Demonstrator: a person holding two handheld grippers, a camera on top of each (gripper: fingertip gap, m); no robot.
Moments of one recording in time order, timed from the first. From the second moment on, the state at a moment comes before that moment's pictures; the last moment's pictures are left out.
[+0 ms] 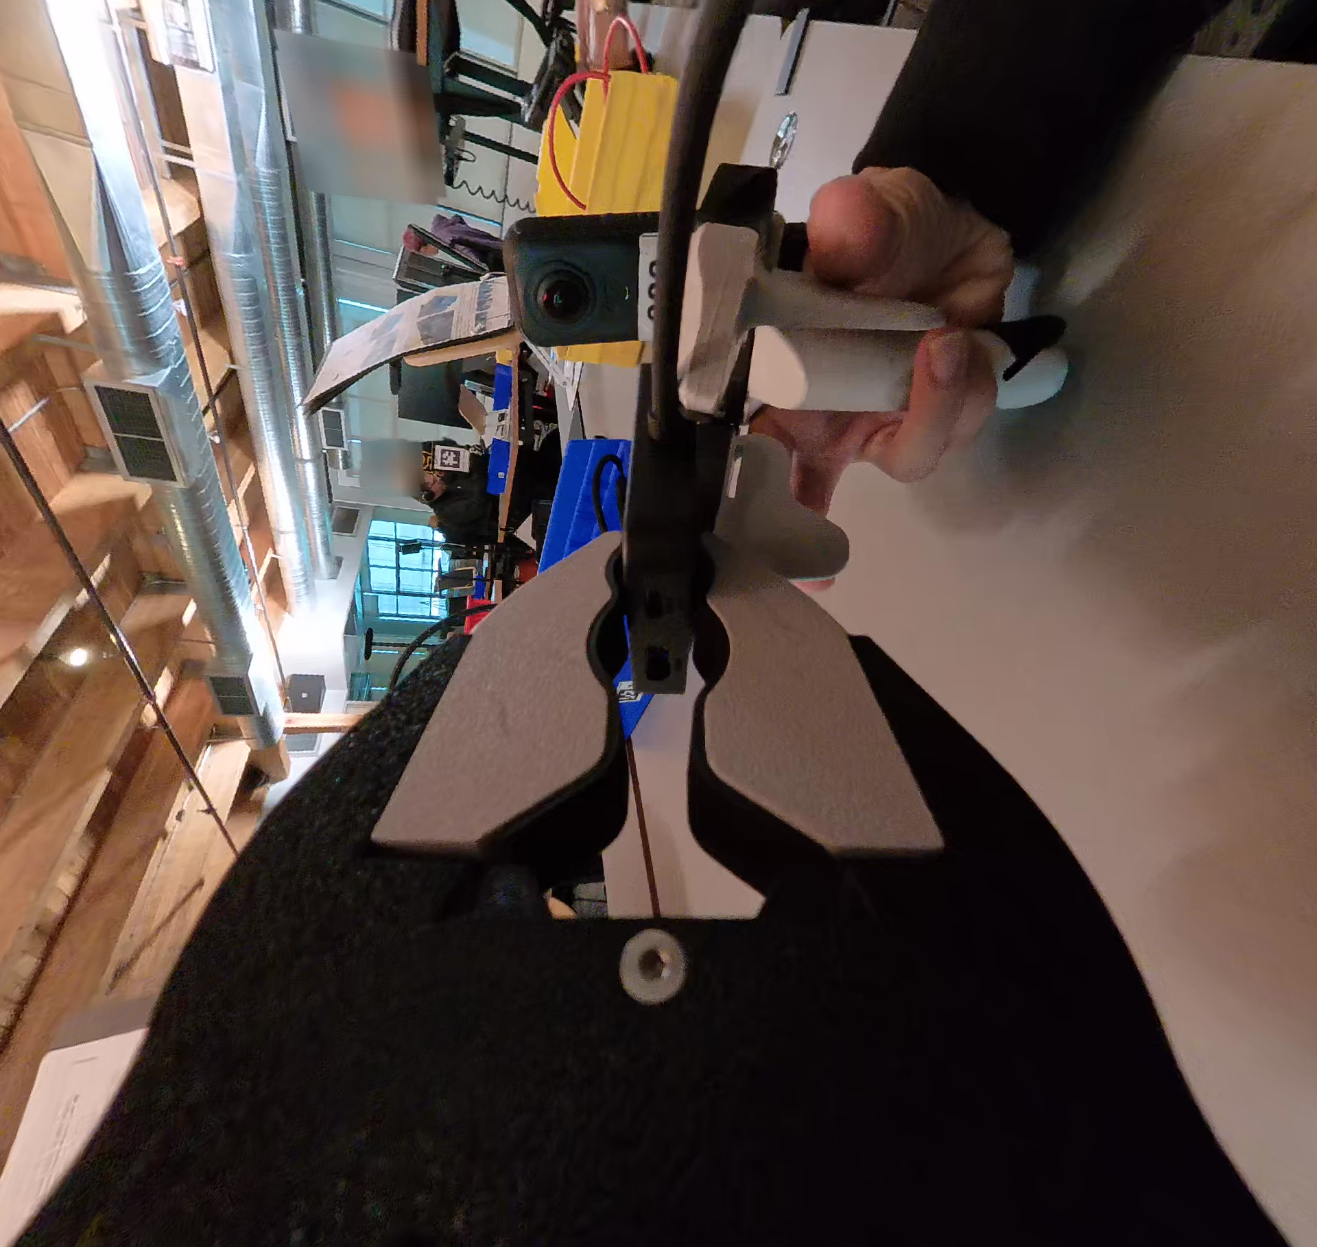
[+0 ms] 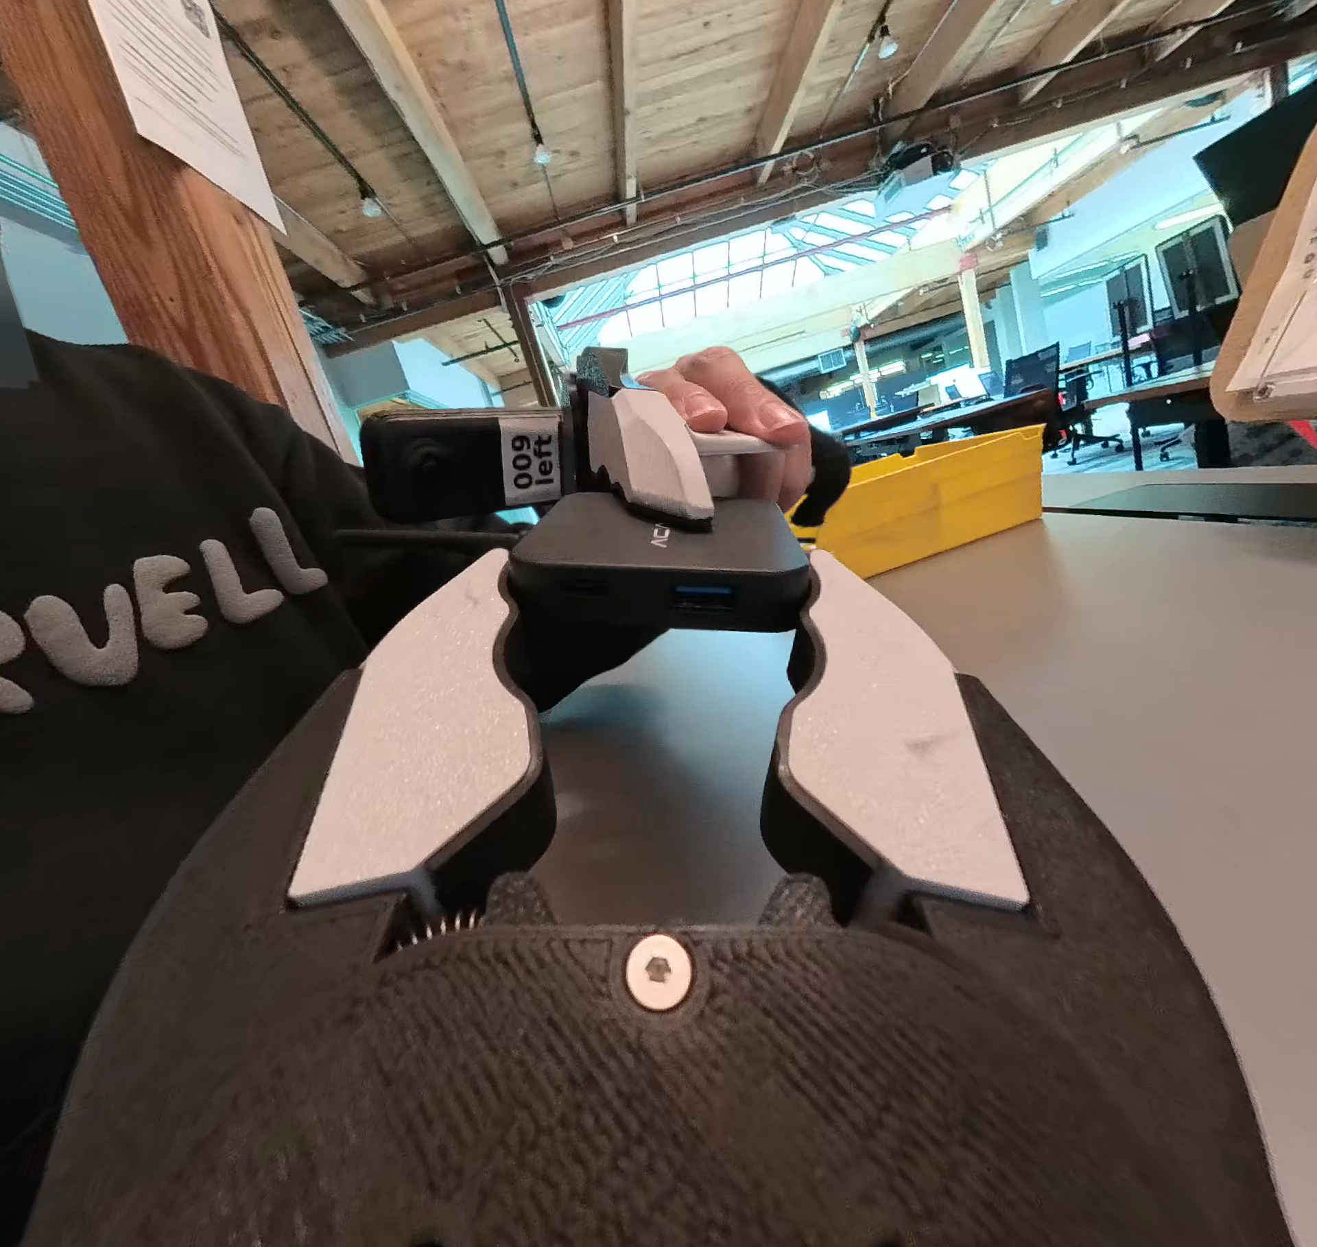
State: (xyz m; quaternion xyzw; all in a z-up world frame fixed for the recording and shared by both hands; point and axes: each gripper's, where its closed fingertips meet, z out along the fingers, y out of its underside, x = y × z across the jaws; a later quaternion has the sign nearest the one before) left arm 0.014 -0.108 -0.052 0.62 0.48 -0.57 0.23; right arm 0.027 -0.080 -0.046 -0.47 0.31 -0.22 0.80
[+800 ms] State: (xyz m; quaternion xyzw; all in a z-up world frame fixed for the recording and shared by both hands) left arm 0.024 -0.089 -0.067 0.77 0.41 -0.42 0.25; right arm 0.037 -0.060 -0.065 -0.55 0.31 -0.24 0.74
